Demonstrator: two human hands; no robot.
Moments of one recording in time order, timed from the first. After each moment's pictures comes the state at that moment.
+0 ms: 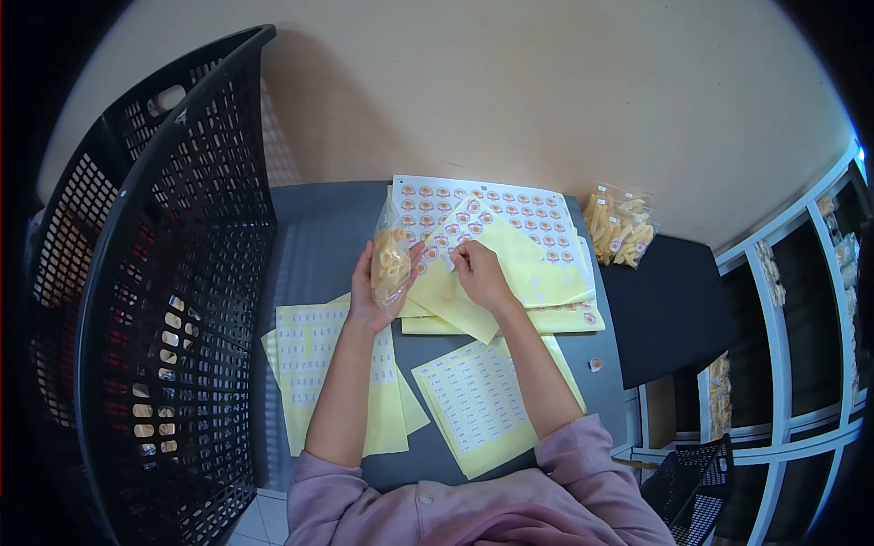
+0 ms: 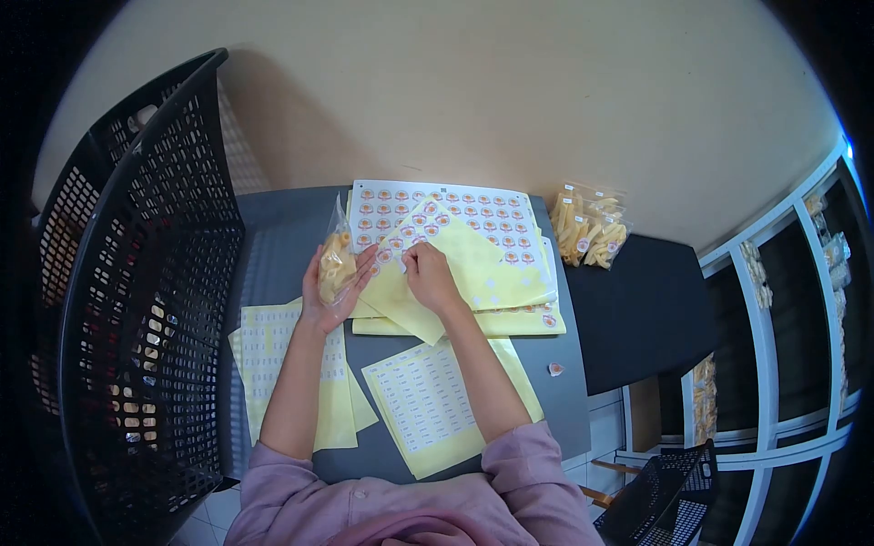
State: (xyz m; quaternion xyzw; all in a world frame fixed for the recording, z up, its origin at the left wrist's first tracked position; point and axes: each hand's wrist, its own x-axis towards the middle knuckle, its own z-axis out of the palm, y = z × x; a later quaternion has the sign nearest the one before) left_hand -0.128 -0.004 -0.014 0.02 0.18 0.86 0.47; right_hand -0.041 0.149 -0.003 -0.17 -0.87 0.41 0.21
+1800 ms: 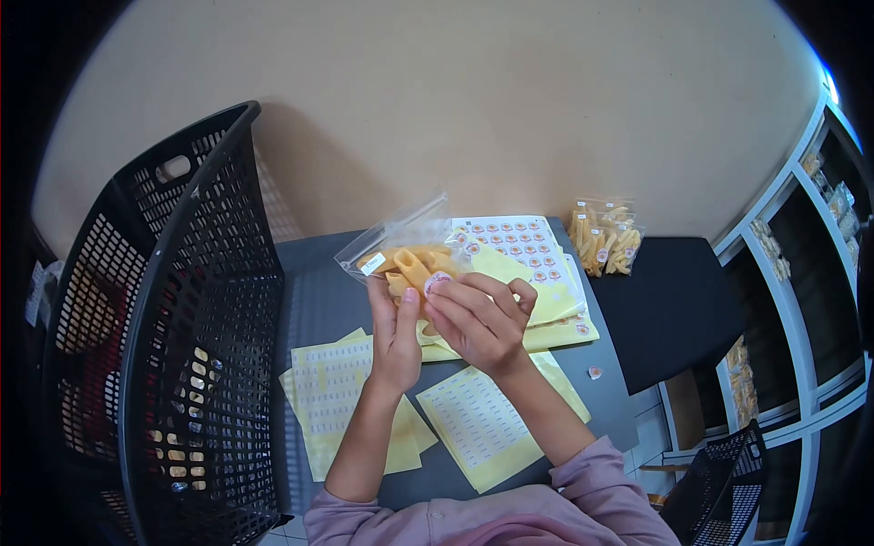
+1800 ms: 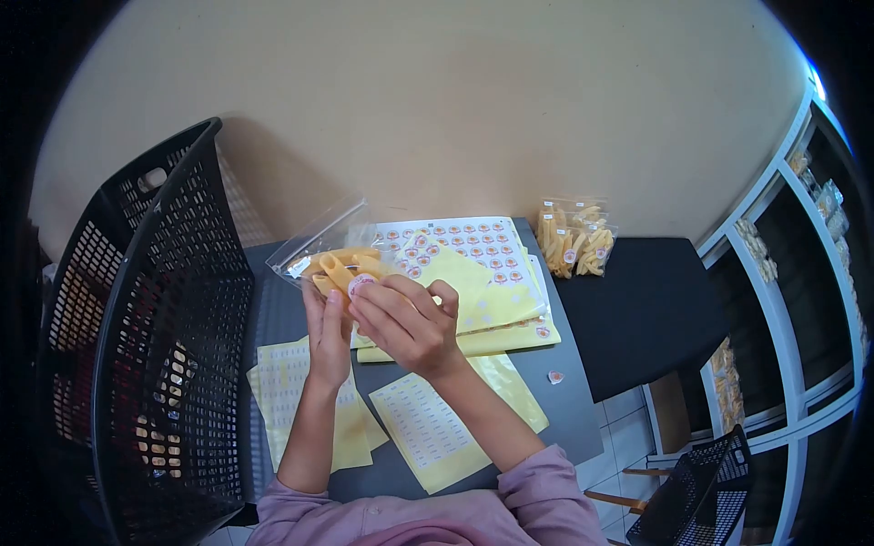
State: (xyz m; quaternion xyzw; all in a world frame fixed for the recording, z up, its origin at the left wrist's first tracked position) left_hand -0.054 -0.010 0.094 0.33 0.48 0.80 0.13; right_hand 0.011 0.086 0.107 0.05 -0.79 0.00 0.61
